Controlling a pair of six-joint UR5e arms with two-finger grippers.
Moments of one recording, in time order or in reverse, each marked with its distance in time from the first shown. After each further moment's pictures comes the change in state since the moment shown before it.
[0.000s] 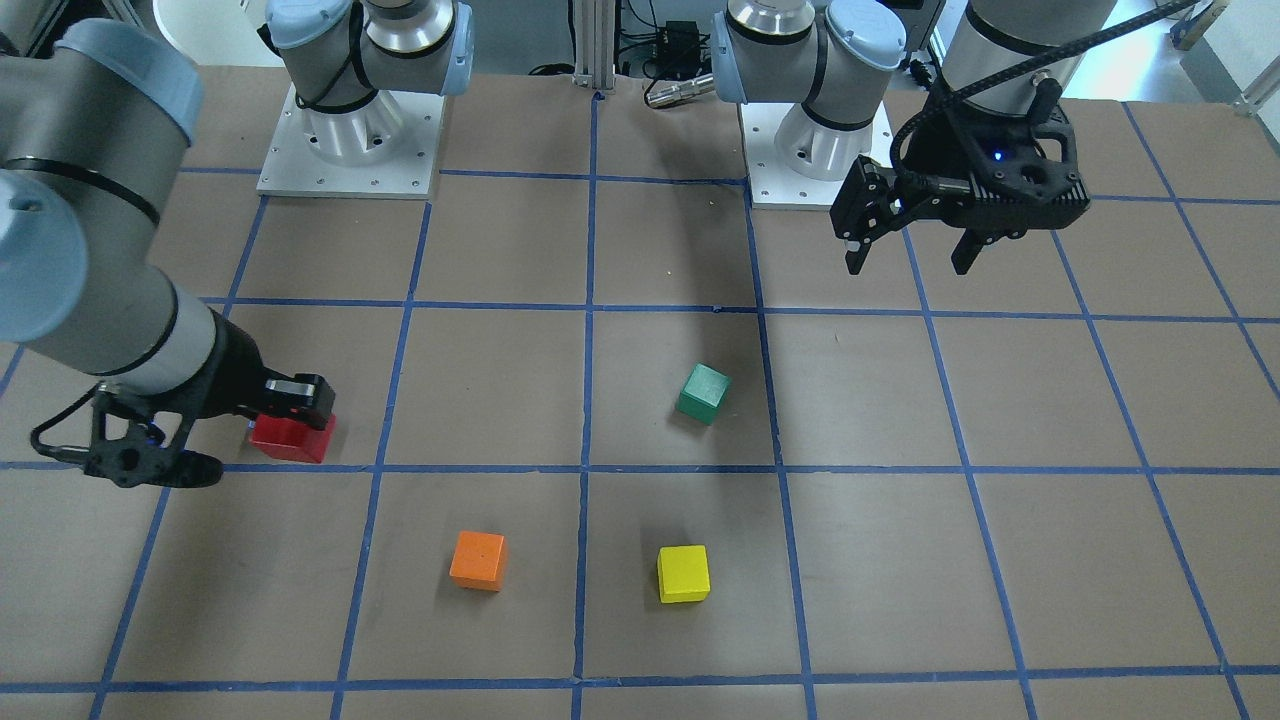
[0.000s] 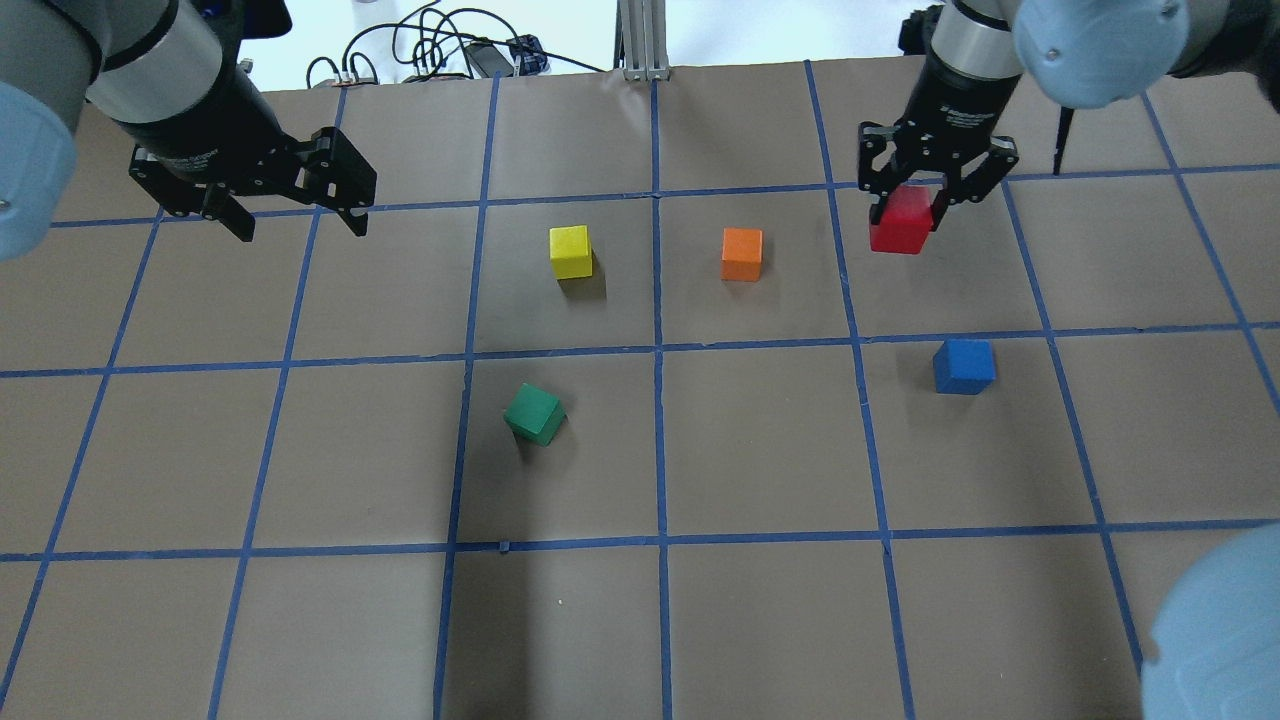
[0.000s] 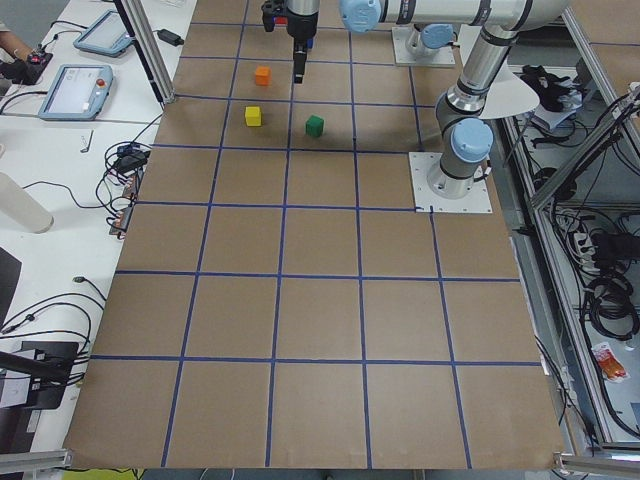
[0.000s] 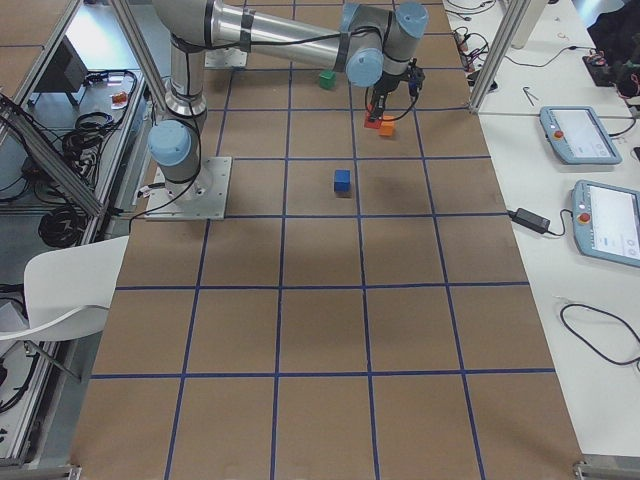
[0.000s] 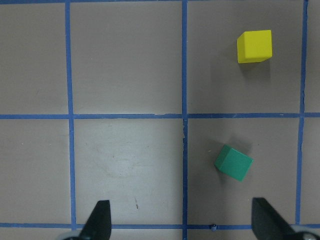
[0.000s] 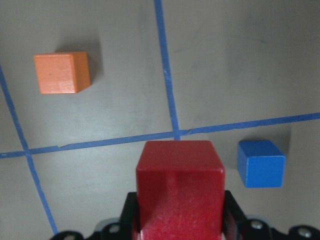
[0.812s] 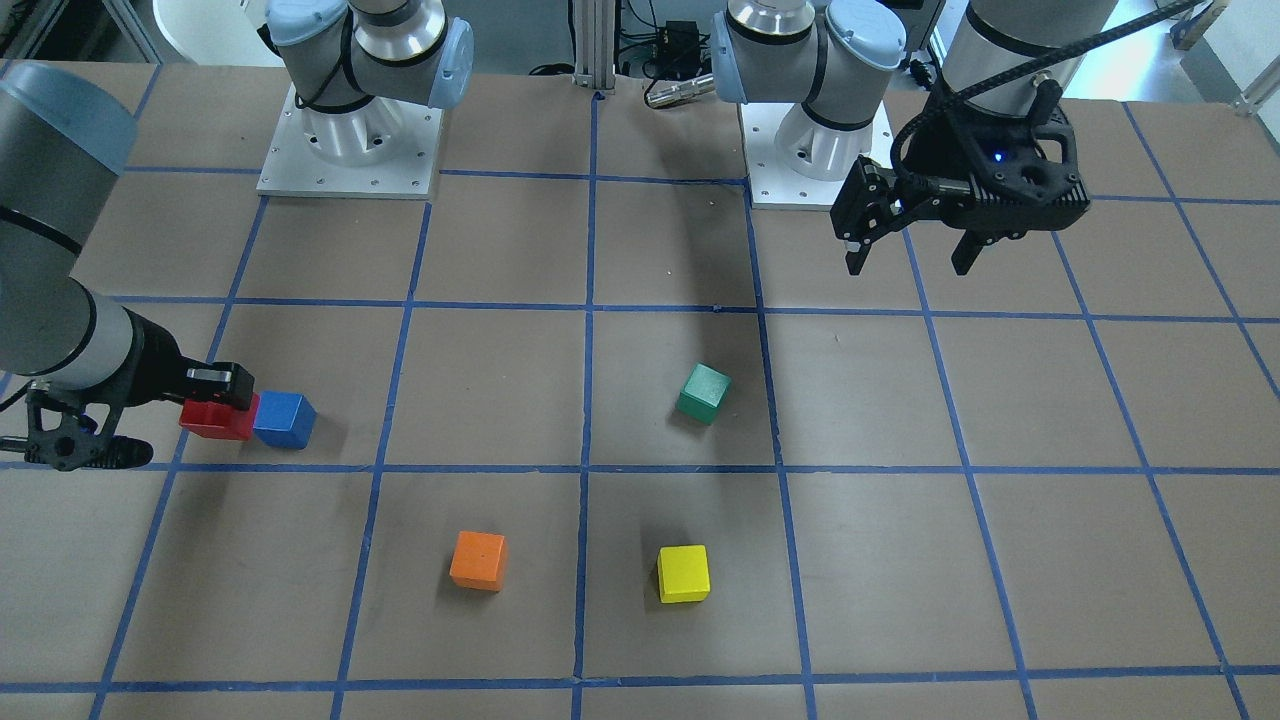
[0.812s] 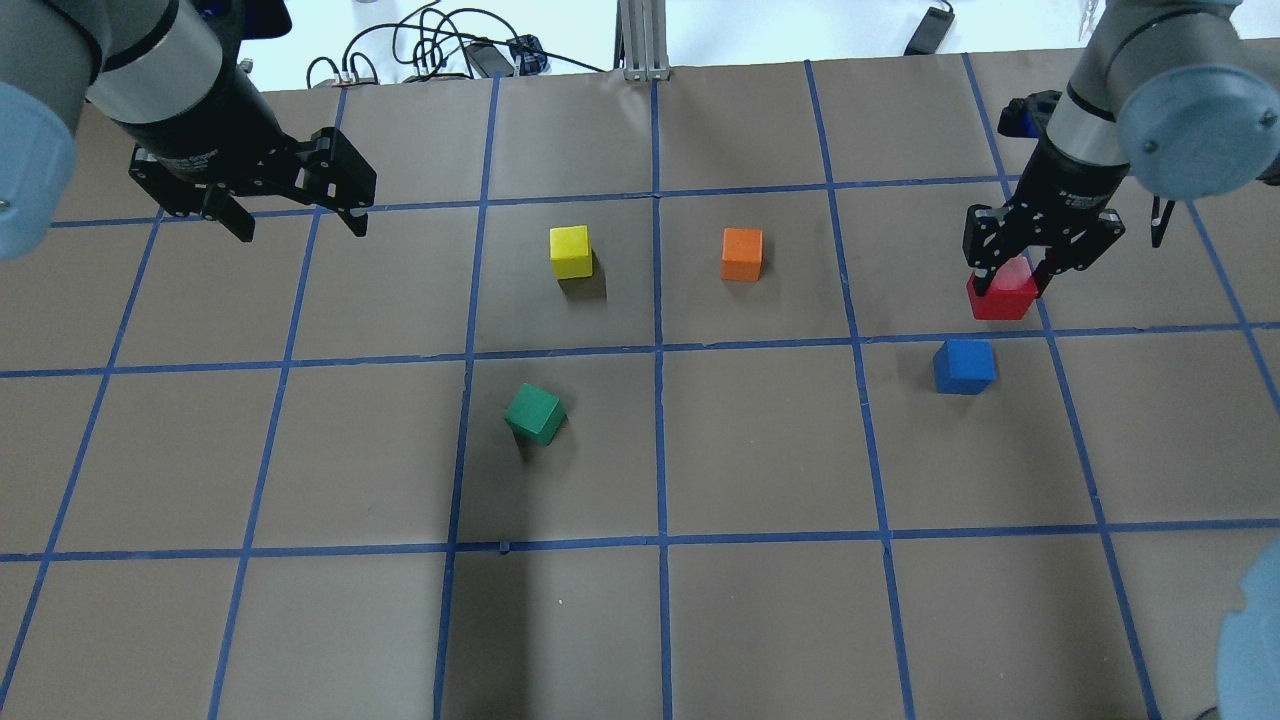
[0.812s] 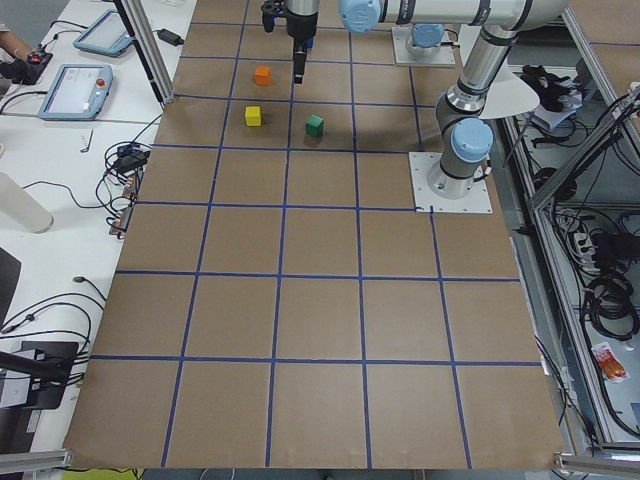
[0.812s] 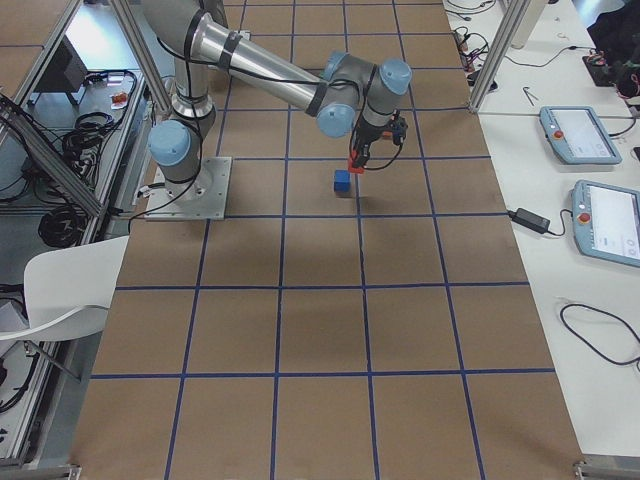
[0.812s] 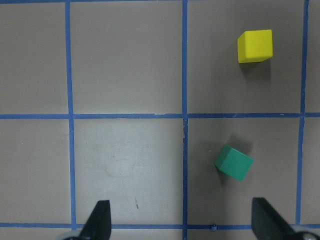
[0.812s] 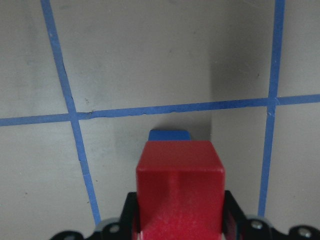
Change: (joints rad) left arm 0.000 -0.001 -0.001 0.000 0.000 0.000; right arm -0.131 -0.043 0.270 -0.219 -0.075 -0.178
